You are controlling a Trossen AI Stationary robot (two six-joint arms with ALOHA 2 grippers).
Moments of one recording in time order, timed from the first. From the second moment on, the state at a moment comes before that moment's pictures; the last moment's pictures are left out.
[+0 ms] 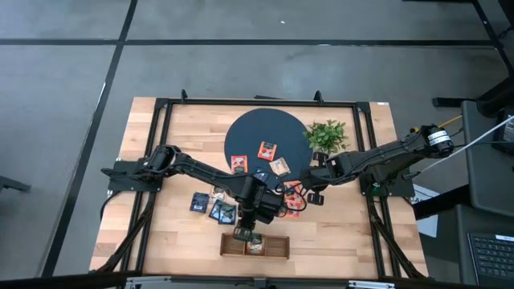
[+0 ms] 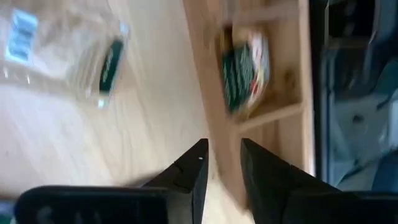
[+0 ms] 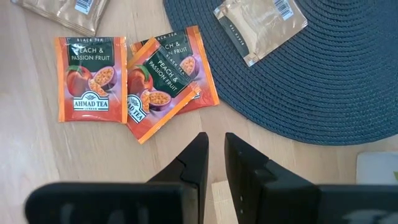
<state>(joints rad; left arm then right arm) -0.27 2.15 1.87 -1.15 0.36 -0.08 0.24 1.40 0.95 -0.83 0.22 0.36</state>
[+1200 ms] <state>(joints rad) -0.27 1.55 1.07 -0.58 -0.01 -0.31 0.24 1.40 0.86 -0.41 0.21 0.30</state>
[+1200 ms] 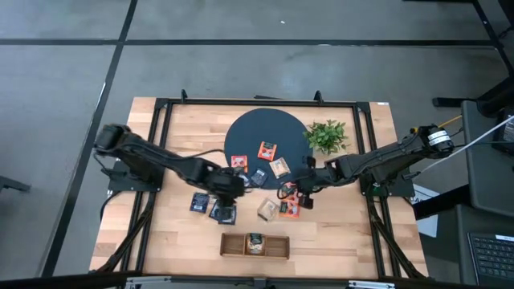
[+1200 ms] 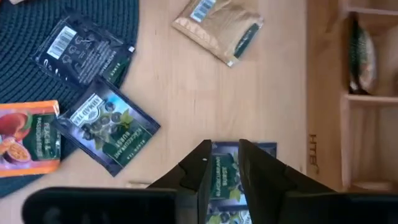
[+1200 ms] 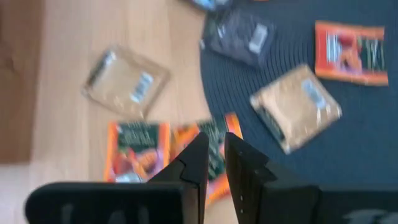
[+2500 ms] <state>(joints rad) -0.27 1.31 0.52 -0.31 -0.08 -0.74 0.07 1.86 1.13 0.10 -0.03 0.02</state>
